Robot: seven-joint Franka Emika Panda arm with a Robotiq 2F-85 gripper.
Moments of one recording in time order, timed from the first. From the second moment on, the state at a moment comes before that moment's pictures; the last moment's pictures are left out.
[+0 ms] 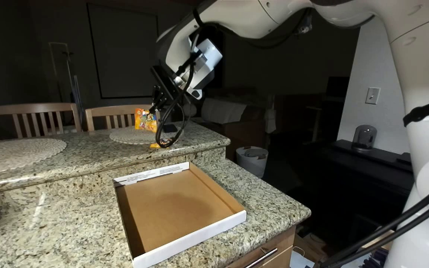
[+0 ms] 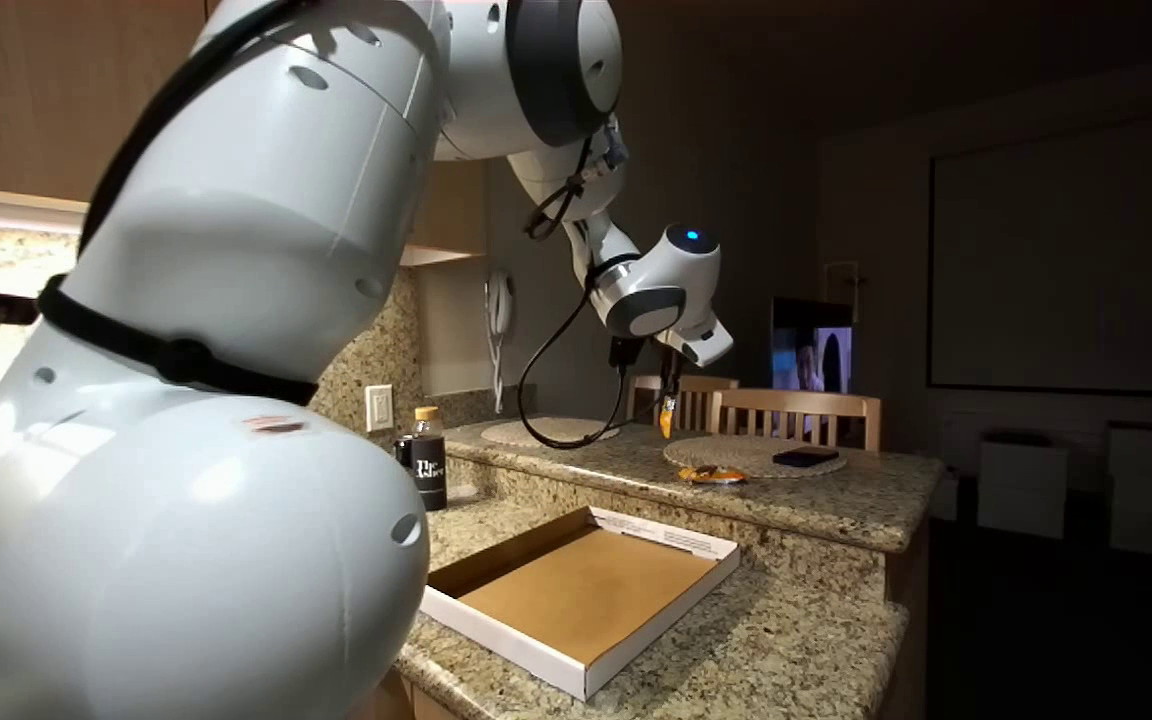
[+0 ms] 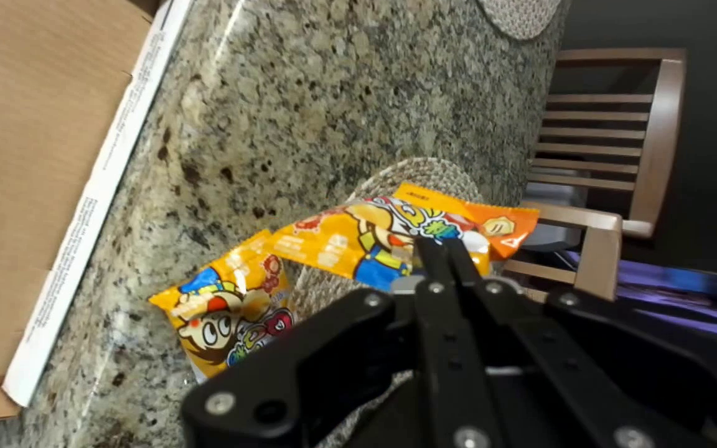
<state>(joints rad) 0.04 0.40 0.19 -1.73 0.89 2.82 0.55</state>
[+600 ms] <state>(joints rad) 0.07 0.55 0.12 -1.61 0.89 2.70 0.55</state>
